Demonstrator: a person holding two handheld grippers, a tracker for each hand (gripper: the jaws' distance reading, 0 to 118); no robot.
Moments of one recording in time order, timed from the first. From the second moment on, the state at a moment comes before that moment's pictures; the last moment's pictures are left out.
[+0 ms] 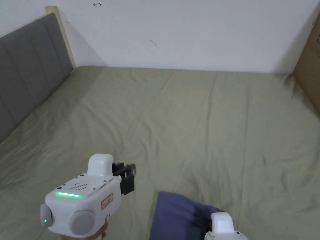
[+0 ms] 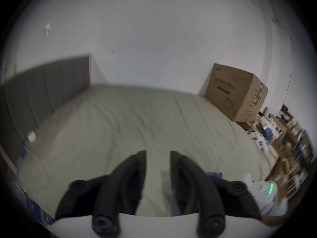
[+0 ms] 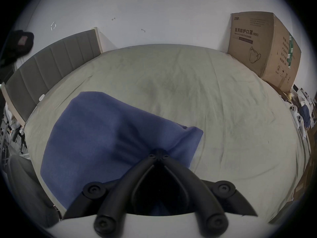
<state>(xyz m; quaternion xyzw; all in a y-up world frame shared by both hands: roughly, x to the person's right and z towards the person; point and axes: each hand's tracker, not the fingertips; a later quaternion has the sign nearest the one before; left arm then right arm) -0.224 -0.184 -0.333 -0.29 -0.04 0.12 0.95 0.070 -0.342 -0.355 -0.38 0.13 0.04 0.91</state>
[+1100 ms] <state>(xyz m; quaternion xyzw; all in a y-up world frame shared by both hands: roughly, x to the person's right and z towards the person) -0.218 -0.279 -0.377 -0.51 -0.17 0.22 0.81 0.078 -0.287 -0.364 -0.35 0.17 0.06 0.92</state>
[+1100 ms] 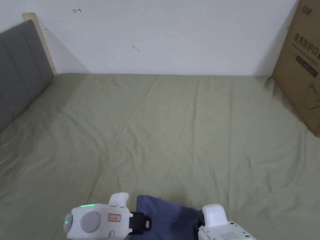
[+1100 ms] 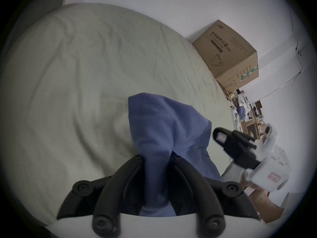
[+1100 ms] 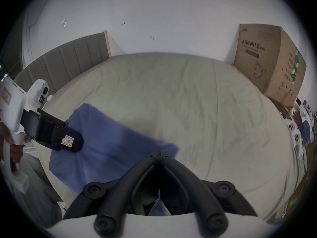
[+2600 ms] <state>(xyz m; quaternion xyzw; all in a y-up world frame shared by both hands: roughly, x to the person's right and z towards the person) -0.438 -0.083 -0.374 -0.35 0.14 0.07 0.92 0.115 -0.130 -0.381 -0.17 0.12 0.02 0.98</state>
